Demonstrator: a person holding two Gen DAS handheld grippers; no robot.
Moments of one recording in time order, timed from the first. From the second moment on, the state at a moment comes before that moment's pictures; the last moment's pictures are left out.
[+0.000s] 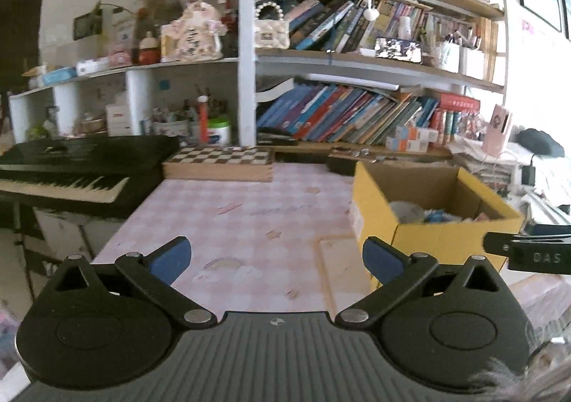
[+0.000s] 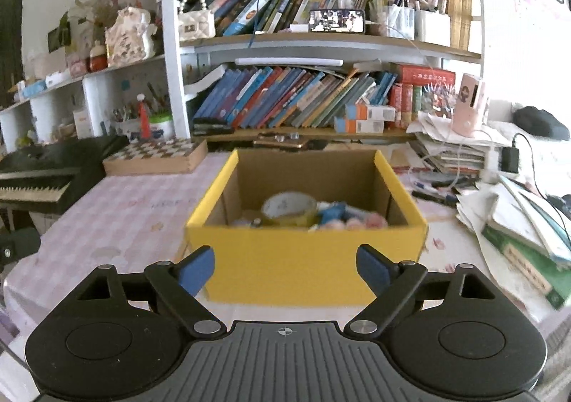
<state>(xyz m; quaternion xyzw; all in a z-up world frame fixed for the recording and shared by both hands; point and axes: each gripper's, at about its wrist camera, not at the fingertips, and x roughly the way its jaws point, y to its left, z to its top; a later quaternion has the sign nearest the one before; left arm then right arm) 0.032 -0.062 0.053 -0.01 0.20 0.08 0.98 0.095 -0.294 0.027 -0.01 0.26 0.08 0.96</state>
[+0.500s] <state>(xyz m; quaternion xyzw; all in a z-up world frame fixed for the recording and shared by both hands) -0.029 -0.047 0.026 -0.02 0.24 0.06 0.97 0.006 -0.251 0.002 -0.02 0.31 0.07 0.95</state>
